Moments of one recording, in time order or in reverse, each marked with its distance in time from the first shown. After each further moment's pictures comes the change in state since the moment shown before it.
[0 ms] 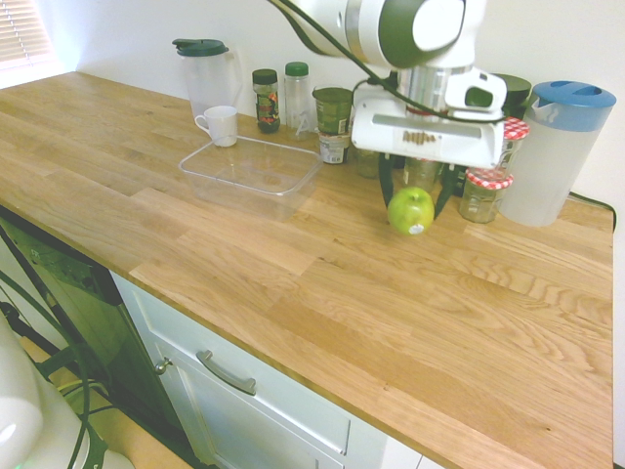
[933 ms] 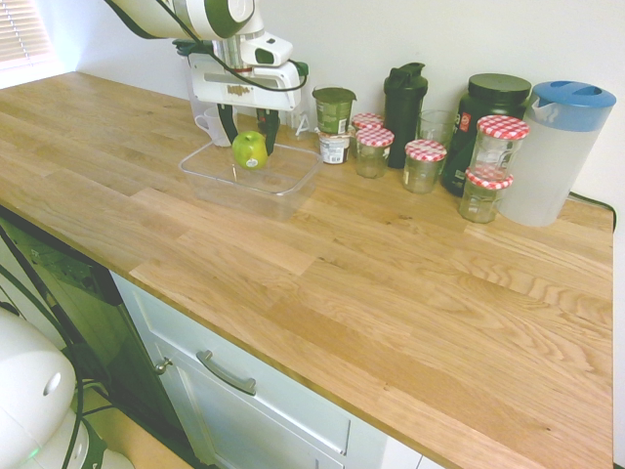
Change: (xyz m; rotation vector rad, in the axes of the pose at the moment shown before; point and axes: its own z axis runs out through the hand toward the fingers) arm -0.180 -0.266 0.027 0.074 0.033 -0.108
